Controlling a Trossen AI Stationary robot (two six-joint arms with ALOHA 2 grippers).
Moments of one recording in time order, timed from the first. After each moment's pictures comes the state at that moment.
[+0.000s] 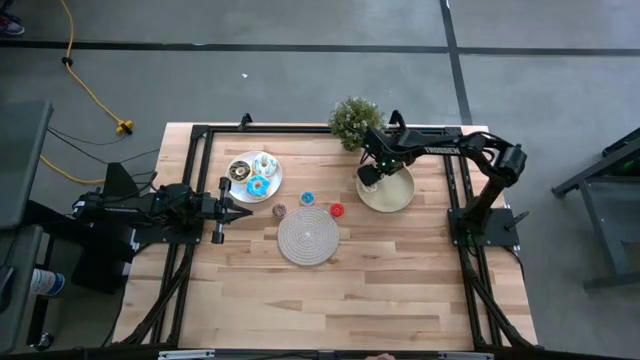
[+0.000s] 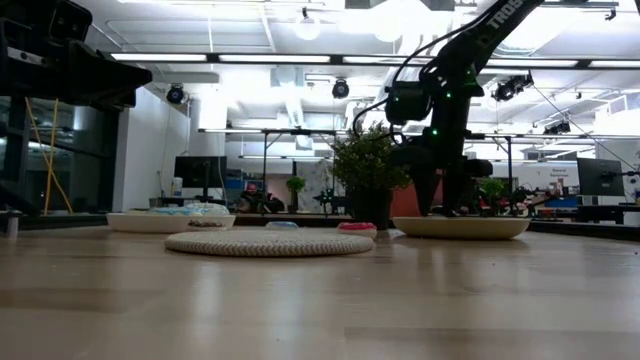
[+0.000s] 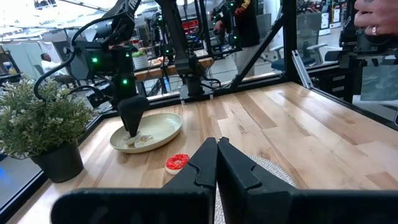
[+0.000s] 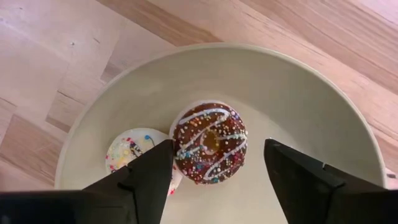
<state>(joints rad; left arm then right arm) -0.05 0.01 0.03 -0.01 0.01 0.20 -0.55 1.72 1.05 -0.67 0.05 0.53</state>
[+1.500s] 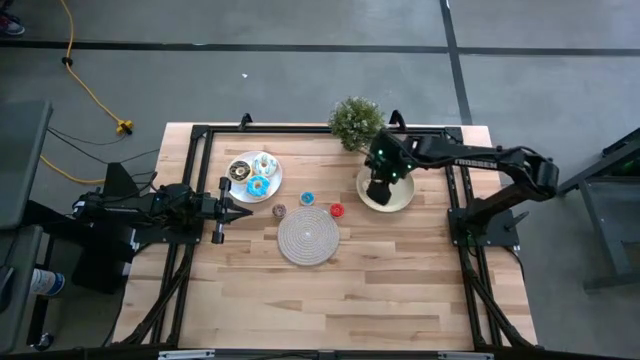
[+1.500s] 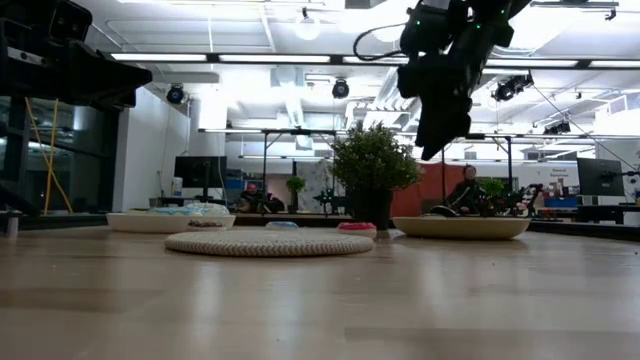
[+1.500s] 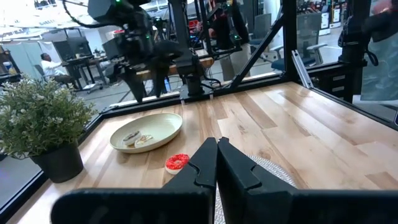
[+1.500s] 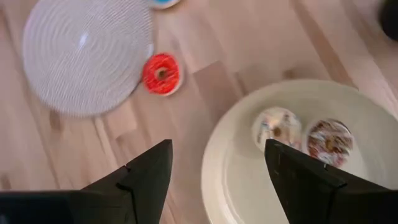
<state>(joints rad) -0.05 0.01 0.03 -0.01 0.01 0.20 -0.38 1.43 1.05 -0.71 -0.18 0.14</state>
